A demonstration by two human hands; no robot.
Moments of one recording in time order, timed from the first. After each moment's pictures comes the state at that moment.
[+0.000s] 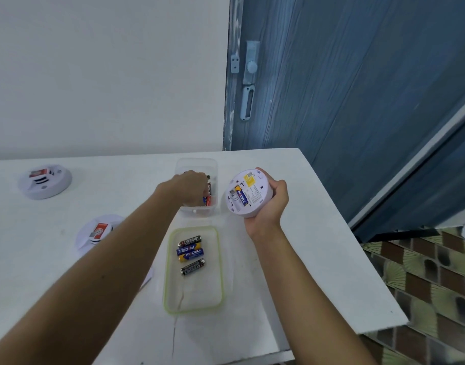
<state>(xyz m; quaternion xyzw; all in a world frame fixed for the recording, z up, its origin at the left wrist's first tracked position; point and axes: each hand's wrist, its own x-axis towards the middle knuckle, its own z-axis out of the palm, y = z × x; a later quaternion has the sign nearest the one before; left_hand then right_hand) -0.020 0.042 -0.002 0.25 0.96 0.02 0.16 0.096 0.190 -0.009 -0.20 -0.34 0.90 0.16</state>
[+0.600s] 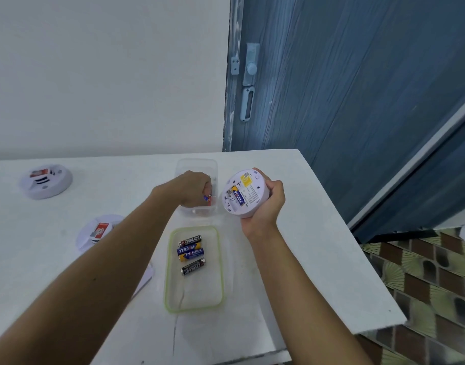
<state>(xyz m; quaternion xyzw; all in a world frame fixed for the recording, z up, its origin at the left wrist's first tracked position) -0.001 0.040 0.019 0.29 0.94 0.10 0.16 0.098 0.181 -0.005 -0.20 -0.34 0.91 0.16</state>
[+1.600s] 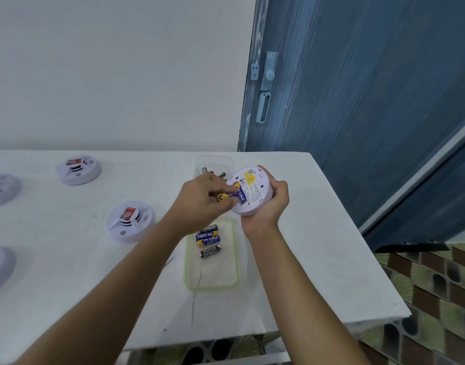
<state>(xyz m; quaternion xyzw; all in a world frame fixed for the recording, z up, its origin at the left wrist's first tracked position) 0.115 0.004 0.046 0.21 0.85 0.48 0.02 0.129 0.141 0.022 -0.17 -0.30 0.93 0.15</state>
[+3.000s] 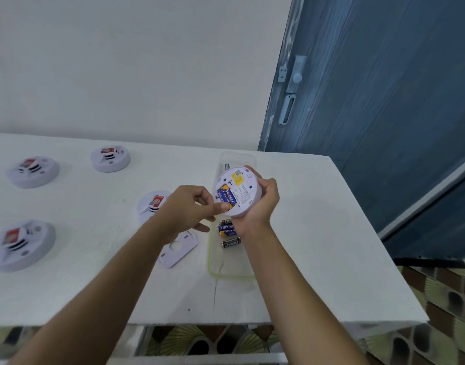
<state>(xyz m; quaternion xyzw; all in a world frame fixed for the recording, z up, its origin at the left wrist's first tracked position) 0.132 -0.062 0.036 0.05 0.80 0.58 0.15 0.131 0.080 0.017 -0.13 -0.33 0.93 0.07</state>
